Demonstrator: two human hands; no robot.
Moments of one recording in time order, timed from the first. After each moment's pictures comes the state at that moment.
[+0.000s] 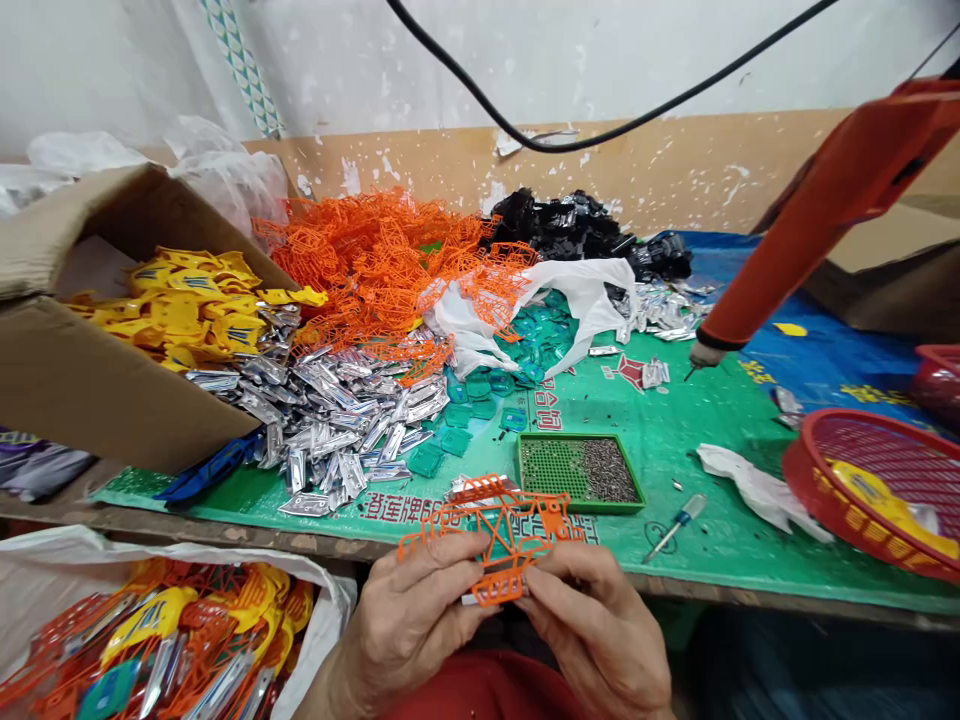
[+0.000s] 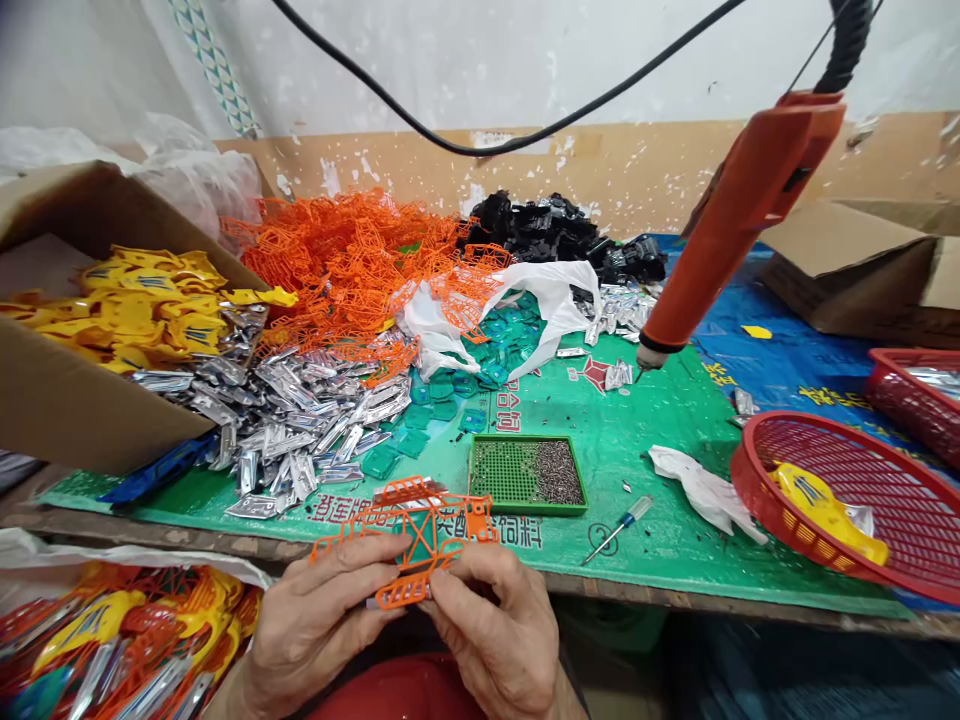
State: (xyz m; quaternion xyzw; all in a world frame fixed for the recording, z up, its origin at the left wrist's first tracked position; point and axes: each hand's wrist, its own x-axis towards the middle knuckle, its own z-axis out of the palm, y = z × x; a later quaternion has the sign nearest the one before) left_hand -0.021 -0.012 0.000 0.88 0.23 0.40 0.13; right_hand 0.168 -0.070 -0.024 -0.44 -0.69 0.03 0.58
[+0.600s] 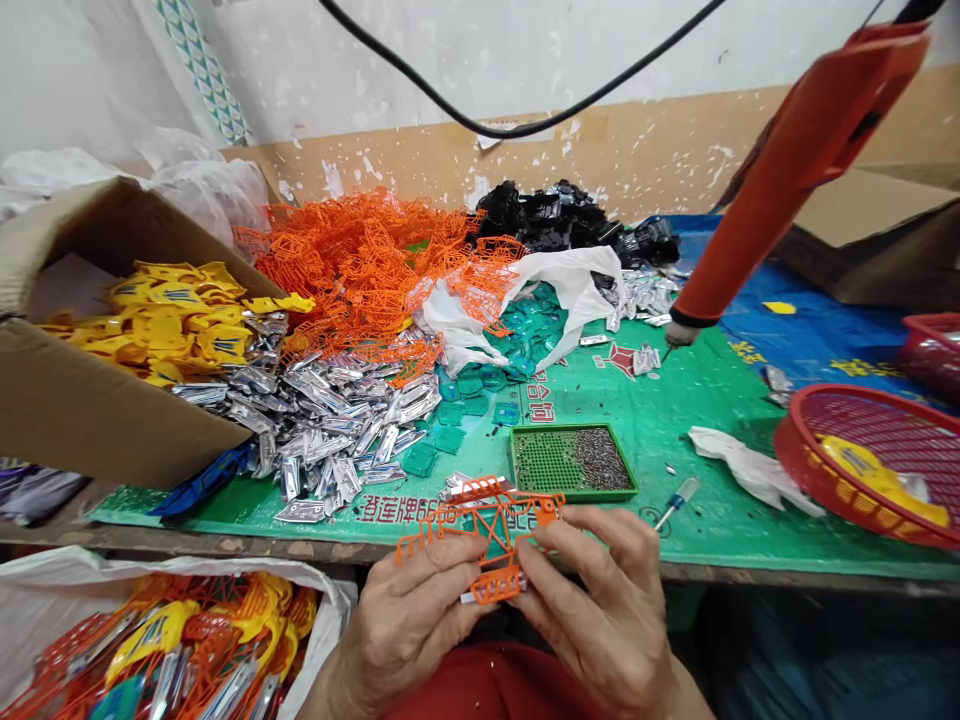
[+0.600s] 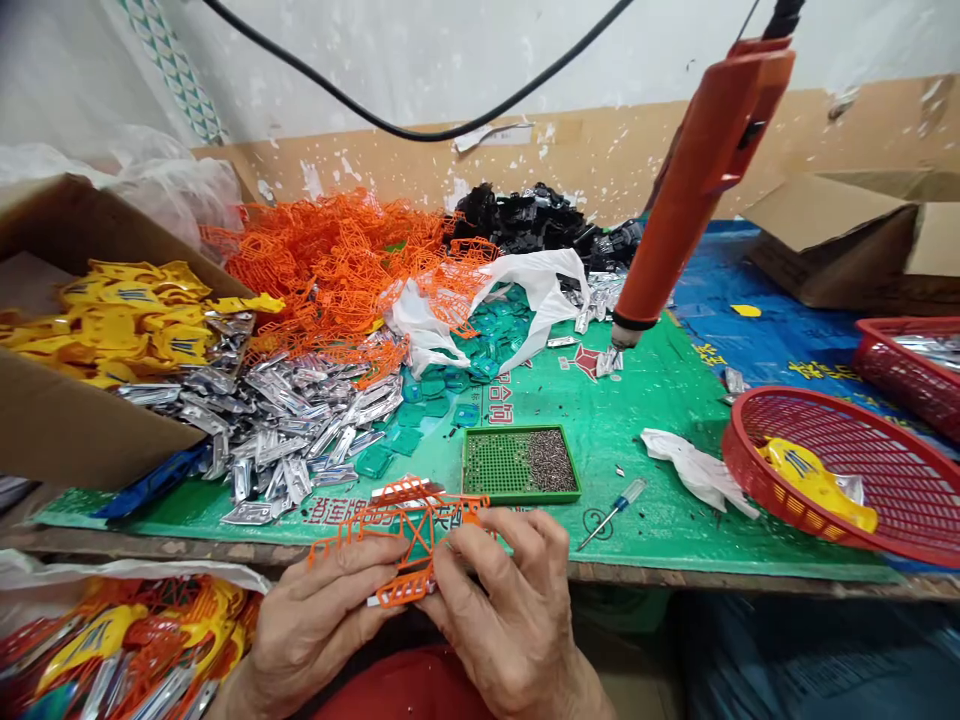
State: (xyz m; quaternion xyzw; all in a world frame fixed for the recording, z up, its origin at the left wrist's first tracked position) left_hand -0.019 -0.011 0.001 0.89 0.21 0.39 0.12; right_hand 0.179 -0.067 -0.001 -0.49 -0.73 -0.15 0.45
